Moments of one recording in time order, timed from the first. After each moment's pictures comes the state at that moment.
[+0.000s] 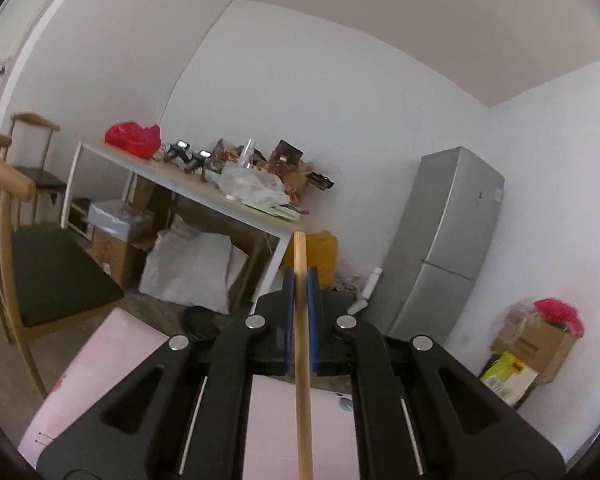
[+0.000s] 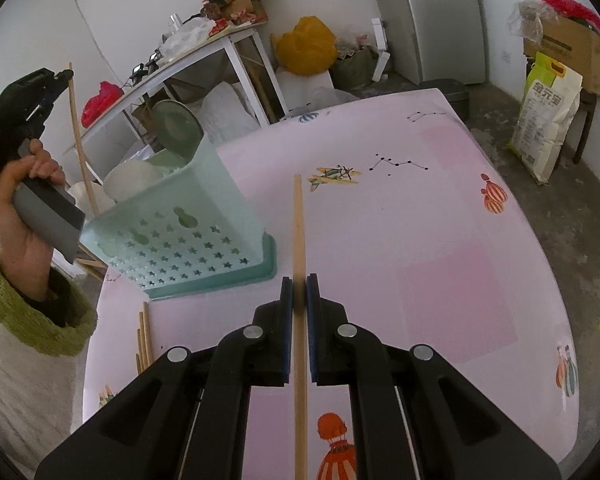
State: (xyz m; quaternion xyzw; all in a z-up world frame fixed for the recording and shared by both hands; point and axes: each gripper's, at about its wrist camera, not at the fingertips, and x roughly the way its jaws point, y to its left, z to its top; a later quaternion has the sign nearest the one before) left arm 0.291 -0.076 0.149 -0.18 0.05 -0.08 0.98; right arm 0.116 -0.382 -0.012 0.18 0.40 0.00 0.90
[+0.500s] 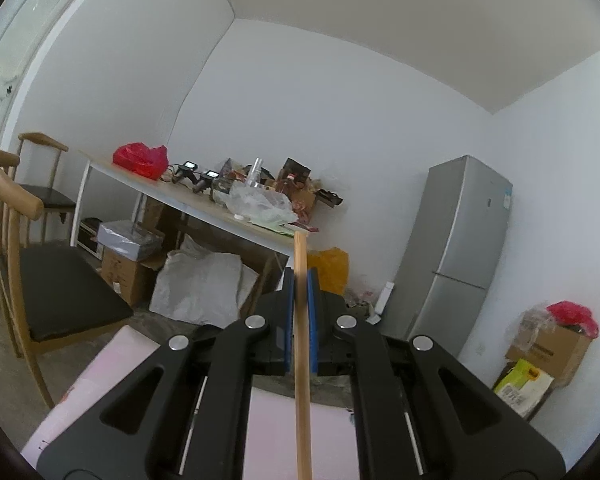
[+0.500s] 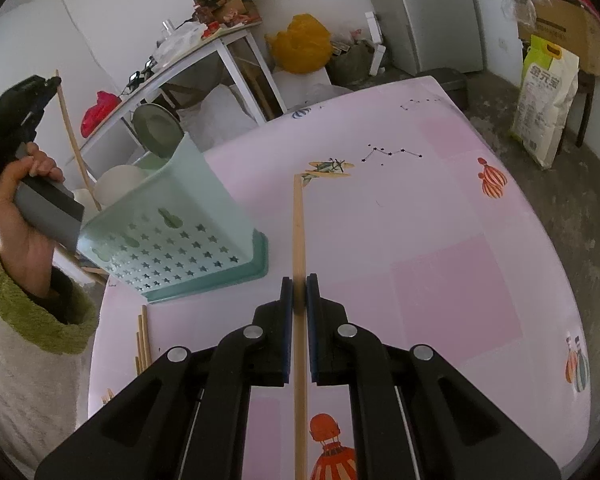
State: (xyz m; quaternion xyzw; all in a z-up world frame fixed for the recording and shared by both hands) left arm 0.286 -0.083 0.152 -0.17 0.02 -0.05 0.98; right arm 0.111 -0.395 -0.022 0.21 0.39 0.00 0.90
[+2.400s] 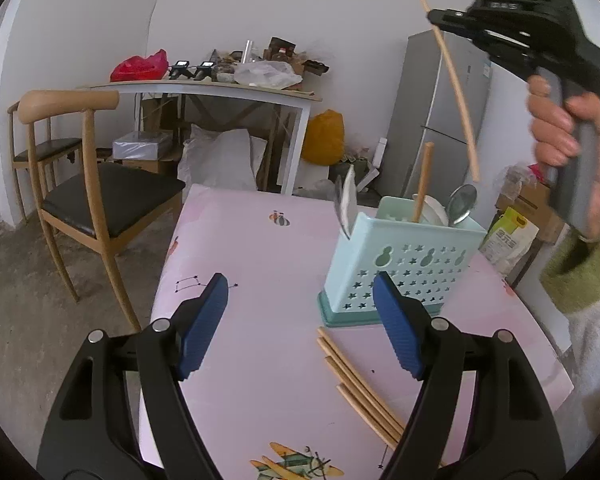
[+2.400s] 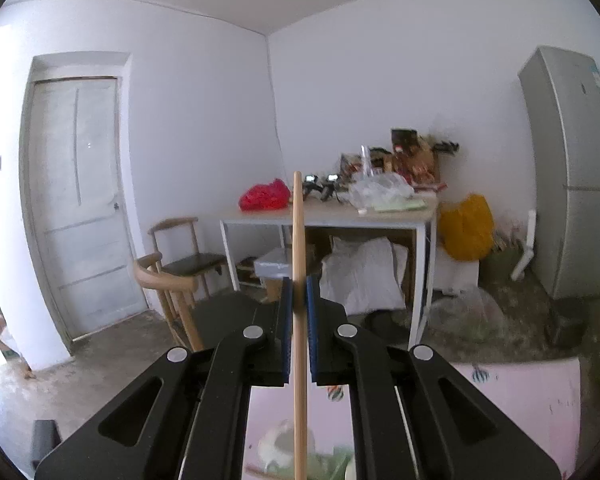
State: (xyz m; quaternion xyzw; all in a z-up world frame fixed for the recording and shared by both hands) left arm 0.108 0.042 0.037 -0.07 0.24 -0.12 0.96; right arm 0.209 -0.228 0.194 0.04 0.10 0.24 0.97
